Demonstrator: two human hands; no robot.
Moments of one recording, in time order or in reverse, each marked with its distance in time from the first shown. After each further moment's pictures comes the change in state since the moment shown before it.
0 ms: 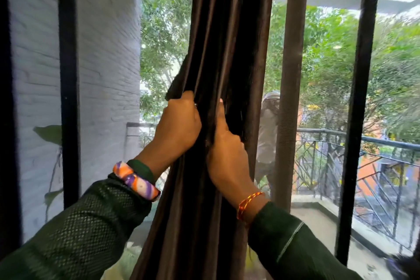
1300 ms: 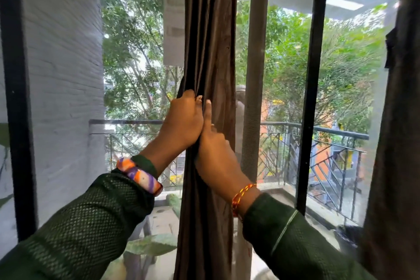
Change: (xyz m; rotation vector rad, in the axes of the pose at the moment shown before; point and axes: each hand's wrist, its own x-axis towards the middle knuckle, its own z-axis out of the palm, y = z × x) left_hand -0.012 0.048 0.022 -0.291 -0.113 0.022; right_hand -0.022 0.011 -0.034 -0.130 -0.135 0.034
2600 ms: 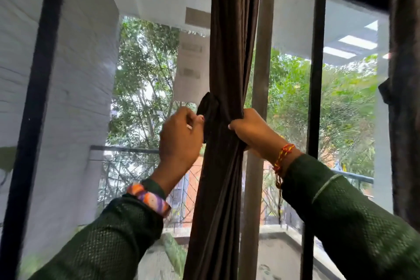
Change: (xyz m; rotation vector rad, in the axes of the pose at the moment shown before) left_hand 0.025 -0.007 -0.013 -0.162 0.364 -0.027; right_hand 0.086 0.002 -0.090 0.474 0.047 0.185
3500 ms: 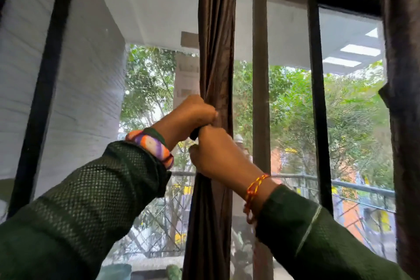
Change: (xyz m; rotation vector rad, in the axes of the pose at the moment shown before) left_hand 0.076 0.068 0.016 0.053 -0.553 -0.302; right_hand -0.005 -0.016 0.024 -0.517 -0.019 -0.406
